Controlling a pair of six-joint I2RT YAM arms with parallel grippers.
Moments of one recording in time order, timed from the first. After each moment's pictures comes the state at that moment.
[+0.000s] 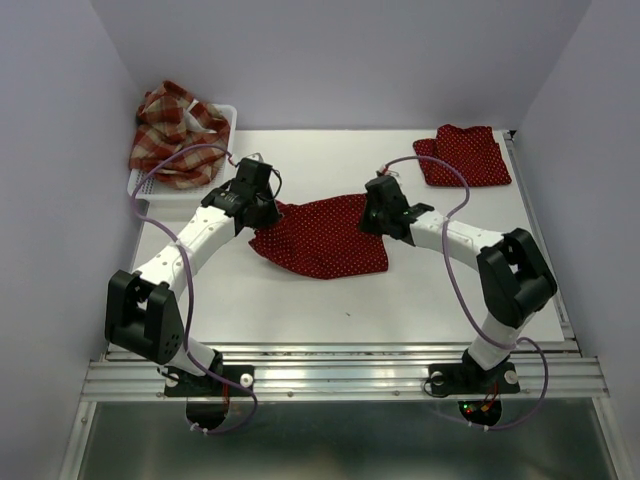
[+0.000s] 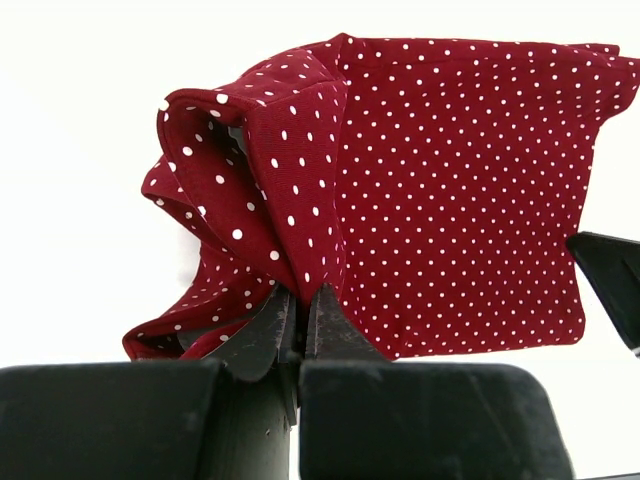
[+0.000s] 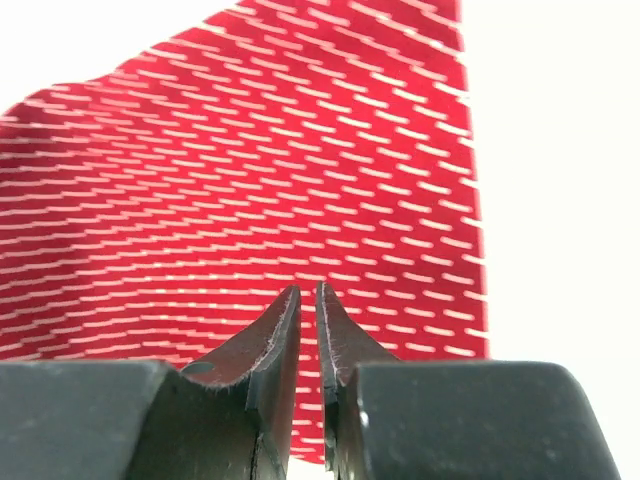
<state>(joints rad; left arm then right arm) -0.41 1.47 1.20 -0.61 -0.12 -0.62 0.59 1.73 1.16 -0.19 0.16 0.67</state>
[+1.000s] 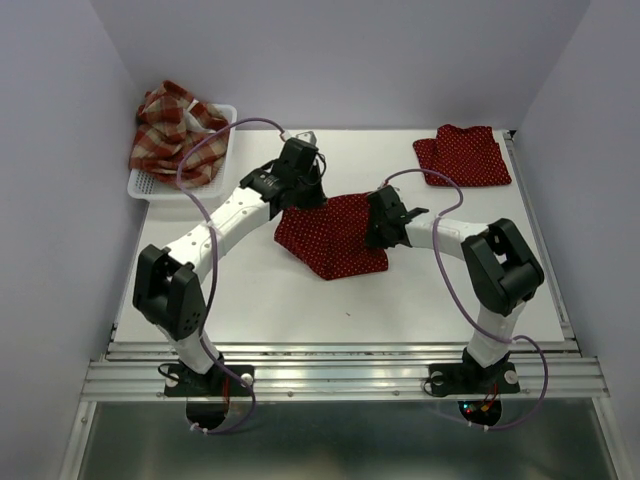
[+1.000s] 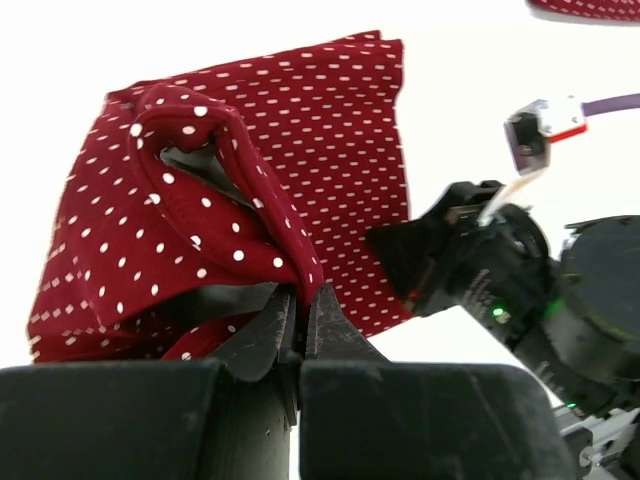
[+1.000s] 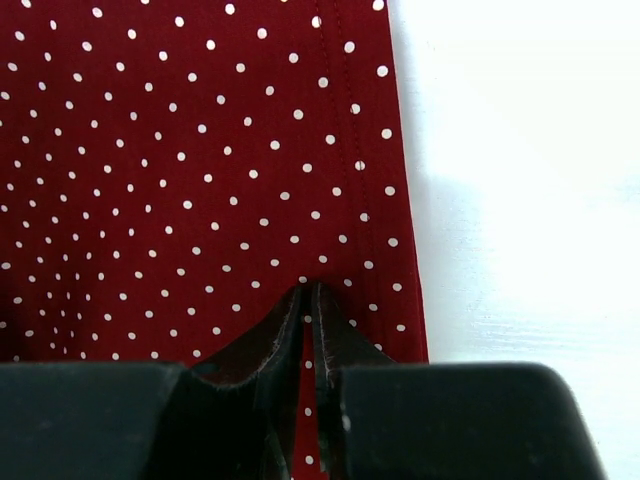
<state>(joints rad) -0.60 1.64 1.48 -0.58 -0.06 -0.62 0.54 1.83 1.11 -0.24 0.15 0.64</state>
